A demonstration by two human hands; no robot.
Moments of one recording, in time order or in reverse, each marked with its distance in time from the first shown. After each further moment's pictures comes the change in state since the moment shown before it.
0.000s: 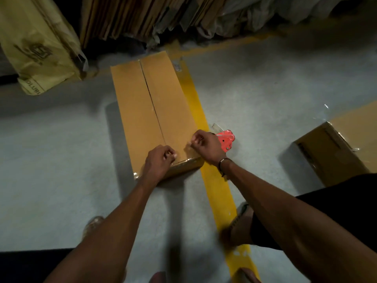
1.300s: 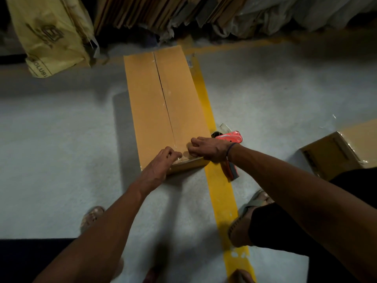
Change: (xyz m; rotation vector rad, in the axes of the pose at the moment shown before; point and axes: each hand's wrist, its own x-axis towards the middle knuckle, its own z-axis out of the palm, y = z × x) left_hand -0.023 -0.045 -0.006 0.336 -0.238 0.338; right_hand 0.020 -0.041 -0.012 -1.042 -0.876 -0.628
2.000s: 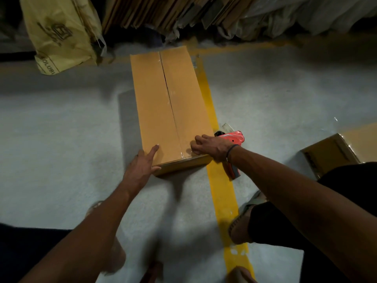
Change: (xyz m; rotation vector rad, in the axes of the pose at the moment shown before) left_hand -0.045 -0.027 -0.022 0.158 0.007 -0.426; right_hand -0.007 -0.017 -0.006 -0.027 0.005 0.140
